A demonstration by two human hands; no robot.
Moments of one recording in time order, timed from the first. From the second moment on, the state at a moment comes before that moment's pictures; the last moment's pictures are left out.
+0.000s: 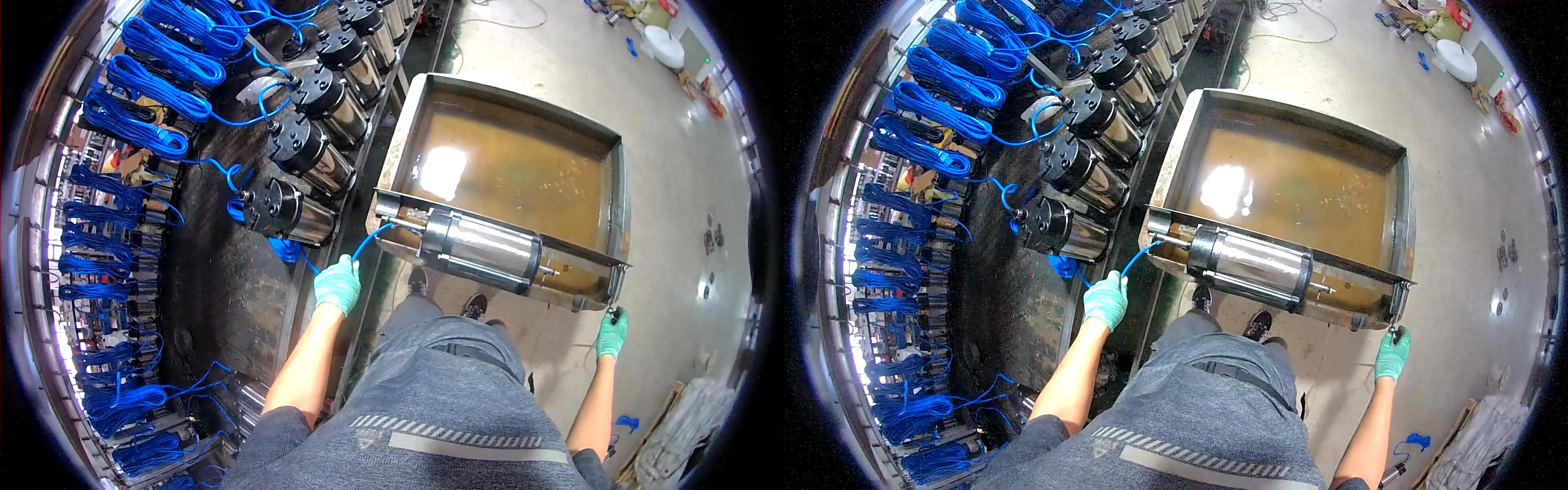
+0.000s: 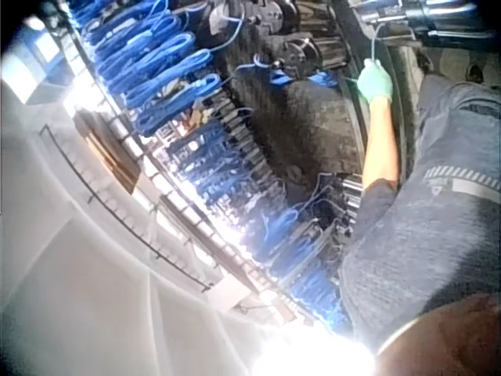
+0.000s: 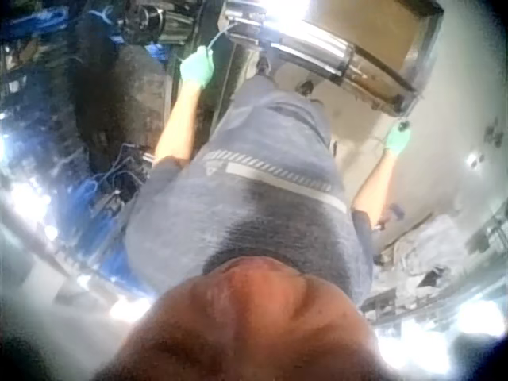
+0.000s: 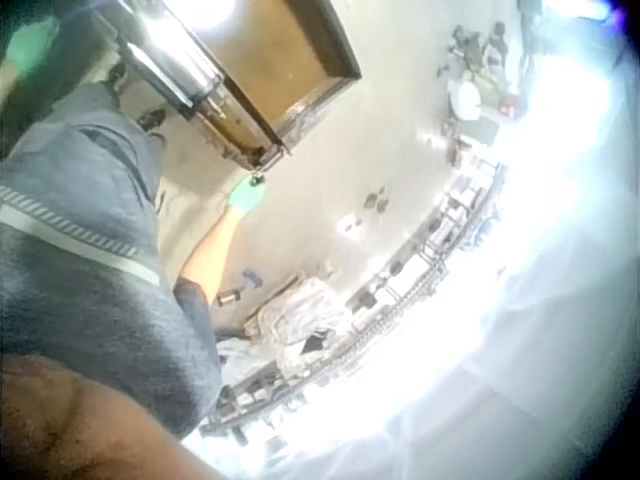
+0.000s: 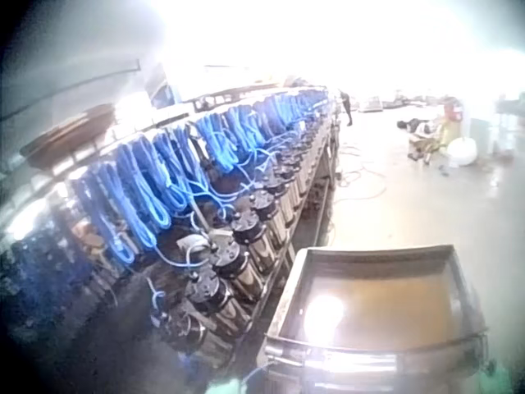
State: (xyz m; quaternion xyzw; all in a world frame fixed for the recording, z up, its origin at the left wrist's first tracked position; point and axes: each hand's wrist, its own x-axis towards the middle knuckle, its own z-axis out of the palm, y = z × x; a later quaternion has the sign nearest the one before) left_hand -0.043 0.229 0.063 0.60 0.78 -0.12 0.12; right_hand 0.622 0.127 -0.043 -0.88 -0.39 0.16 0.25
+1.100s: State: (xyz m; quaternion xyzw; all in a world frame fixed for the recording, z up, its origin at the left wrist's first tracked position) left_hand 0.010 0.272 0.131 0.55 0.57 0.19 0.57; right_hand 0.549 0.143 0.125 -0.83 -0.46 0.21 0.24
